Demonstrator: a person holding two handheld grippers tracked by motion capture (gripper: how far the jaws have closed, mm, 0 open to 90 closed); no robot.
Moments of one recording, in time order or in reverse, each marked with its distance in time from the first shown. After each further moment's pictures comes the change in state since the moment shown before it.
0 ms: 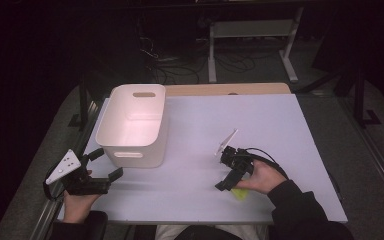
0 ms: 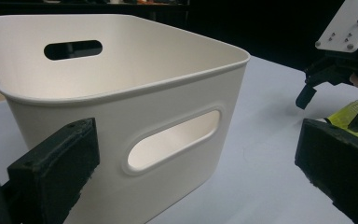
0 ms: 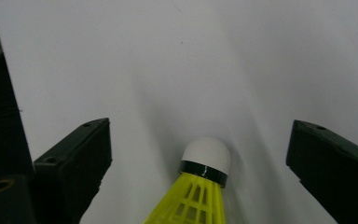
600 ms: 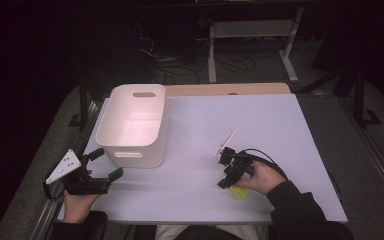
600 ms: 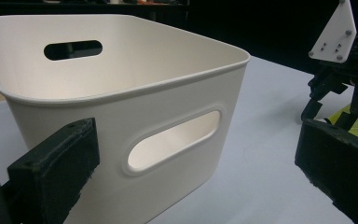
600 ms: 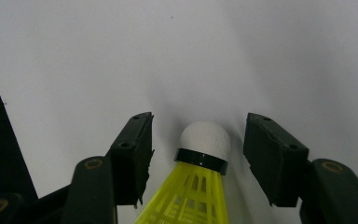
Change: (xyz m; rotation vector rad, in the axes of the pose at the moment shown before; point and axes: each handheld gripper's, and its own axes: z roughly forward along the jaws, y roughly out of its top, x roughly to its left) left arm 0.000 0.000 0.000 0.000 -0.001 0.001; right arm -0.002 0.000 0.007 0.084 -0.002 0.060
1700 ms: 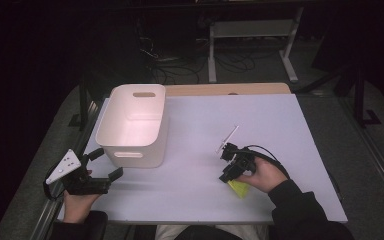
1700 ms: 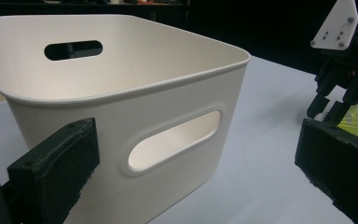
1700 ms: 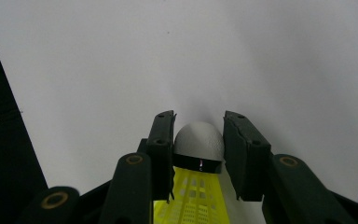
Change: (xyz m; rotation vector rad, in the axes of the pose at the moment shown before) left arm 0.000 0.000 0.000 0.002 0.002 0.003; right arm -0.003 0.001 -0.013 -0.032 0.009 0.023
